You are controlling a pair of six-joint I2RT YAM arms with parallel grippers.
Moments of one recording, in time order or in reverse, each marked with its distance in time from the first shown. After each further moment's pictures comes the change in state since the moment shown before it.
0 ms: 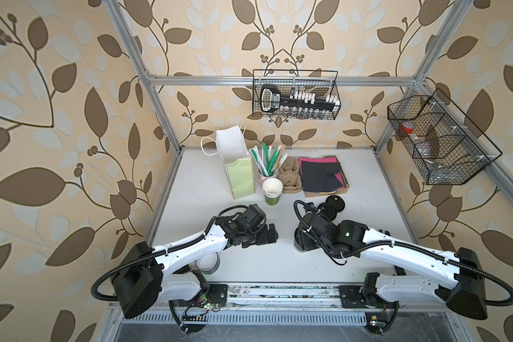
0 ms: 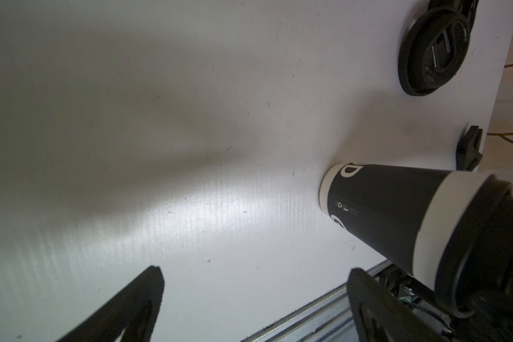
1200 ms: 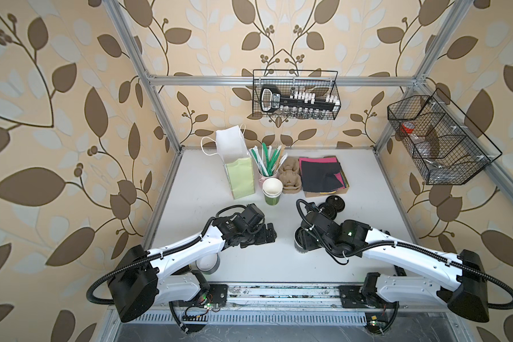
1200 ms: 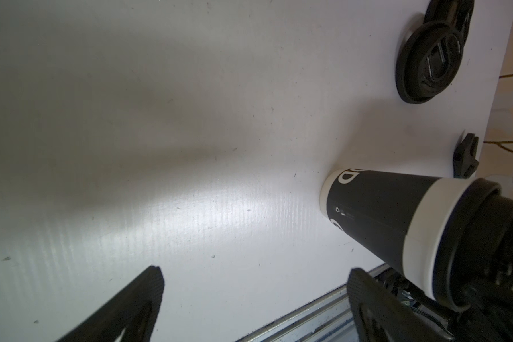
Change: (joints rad) left arm 0.000 -0.035 0.000 -0.027 -0.024 -0.010; right arm -0.021 -0.033 -0.029 0.029 -0.015 -0.016
